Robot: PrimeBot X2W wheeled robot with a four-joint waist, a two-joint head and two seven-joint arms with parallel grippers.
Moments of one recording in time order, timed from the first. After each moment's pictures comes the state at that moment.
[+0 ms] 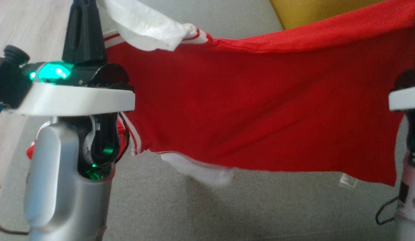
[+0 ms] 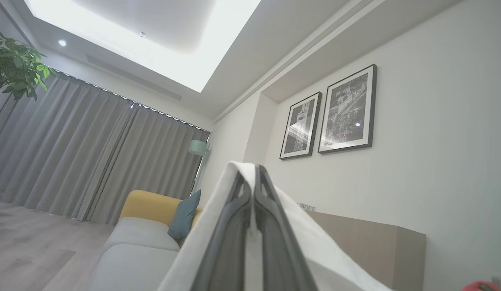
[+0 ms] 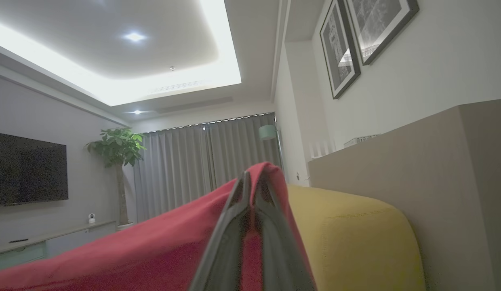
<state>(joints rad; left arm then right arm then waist) -0.47 0.04 -0.21 -0.20 -0.50 0.12 -0.10 -0.41 -0.09 -0.15 -0.16 0.30 0.13 0.17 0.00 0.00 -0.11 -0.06</state>
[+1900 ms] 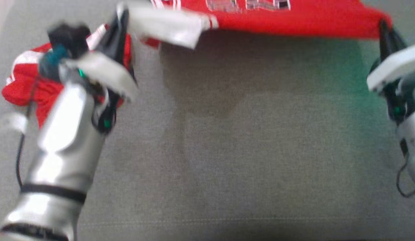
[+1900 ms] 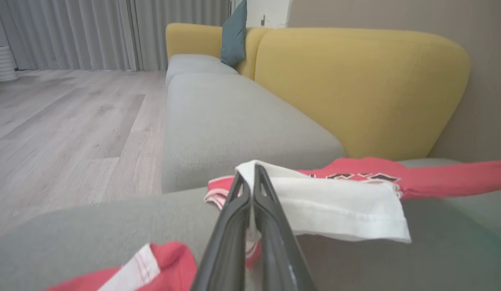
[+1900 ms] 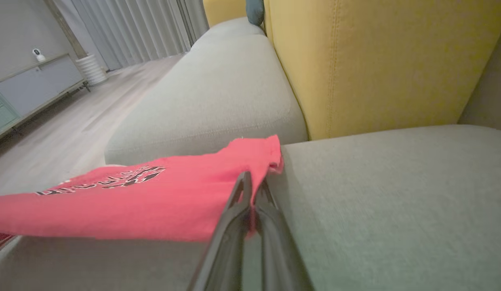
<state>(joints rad) -0.83 0.16 -0.40 0.71 -0.41 -0.12 -0.25 -0.87 -0.36 0.33 0.95 0.64 0.13 -0.11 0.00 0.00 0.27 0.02</state>
